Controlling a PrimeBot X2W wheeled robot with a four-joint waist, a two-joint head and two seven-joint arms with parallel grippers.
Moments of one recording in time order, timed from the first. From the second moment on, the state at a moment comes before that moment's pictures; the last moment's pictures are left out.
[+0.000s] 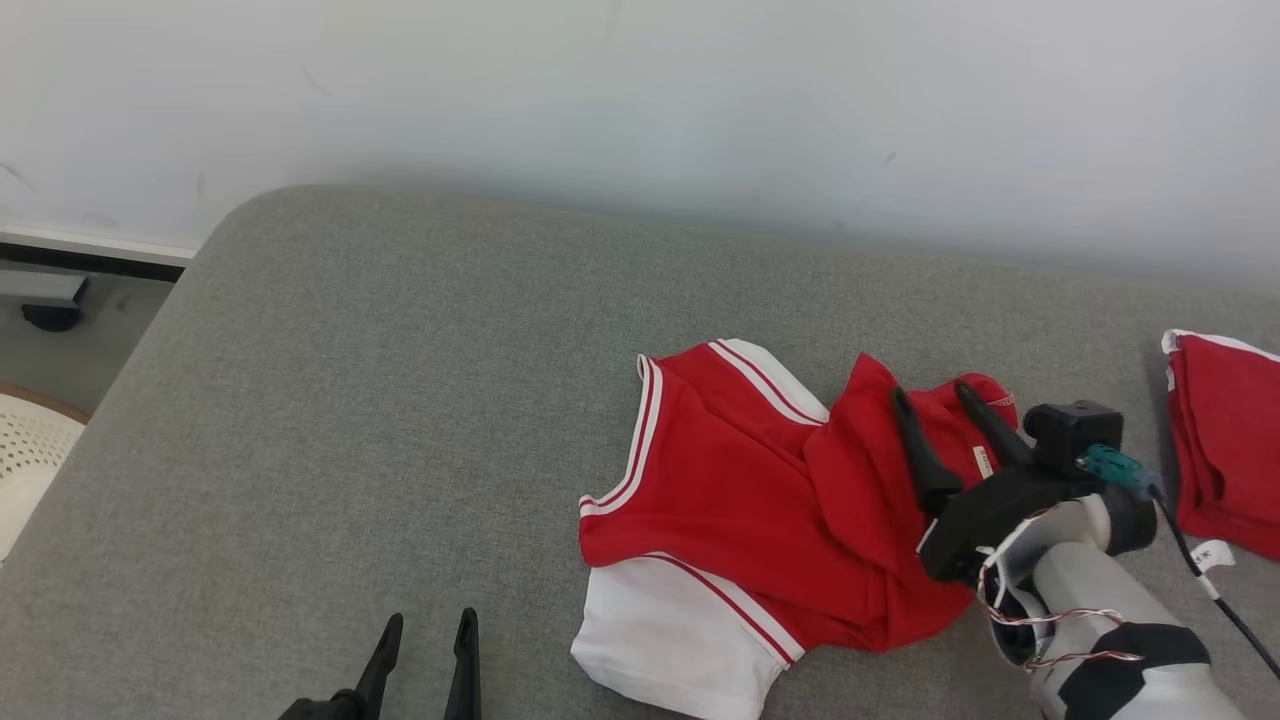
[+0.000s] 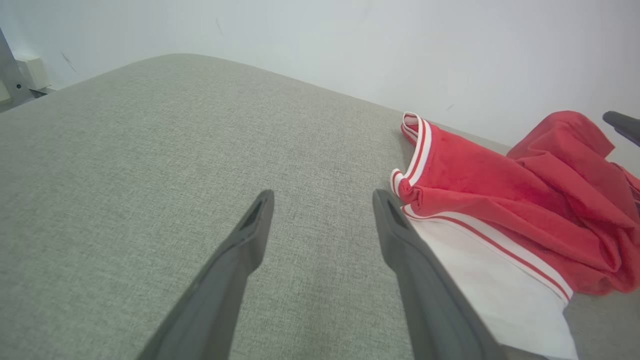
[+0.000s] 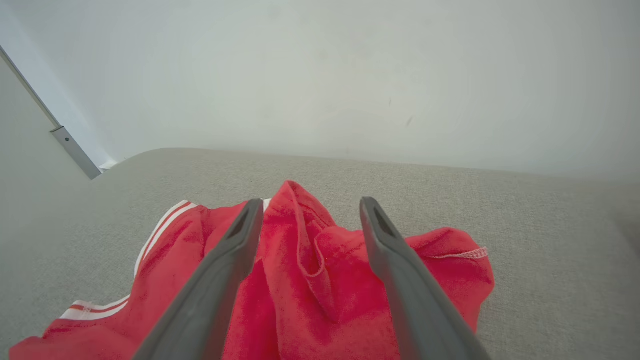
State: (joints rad) left arm -0.02 0.05 -0.18 0.32 -0.35 -0.07 -0.26; right arm -0.59 -0.24 0.41 0.84 0.55 0.13 -0.26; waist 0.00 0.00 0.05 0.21
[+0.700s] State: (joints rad) left arm -0.02 0.05 -0.18 0.32 -0.34 -0.08 -0.26; right arm -0.58 -0.24 0.40 1.04 0.63 0.13 -0.24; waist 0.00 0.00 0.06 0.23
